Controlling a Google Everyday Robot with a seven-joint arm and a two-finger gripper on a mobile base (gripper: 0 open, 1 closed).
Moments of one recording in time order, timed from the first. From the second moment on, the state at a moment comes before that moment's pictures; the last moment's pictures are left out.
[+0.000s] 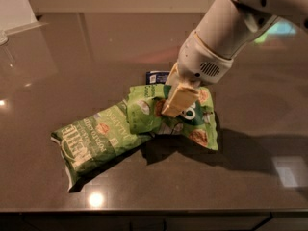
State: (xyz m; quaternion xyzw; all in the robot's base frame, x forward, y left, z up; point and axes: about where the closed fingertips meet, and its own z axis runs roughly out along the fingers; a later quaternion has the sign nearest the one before) arm 0.455 -0.041 0.911 -0.67 0.70 0.17 0.17
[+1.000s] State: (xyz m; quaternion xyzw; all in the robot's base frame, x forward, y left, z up) arm 0.461 -0.024 0.910 -0.68 0.69 0.17 0.18
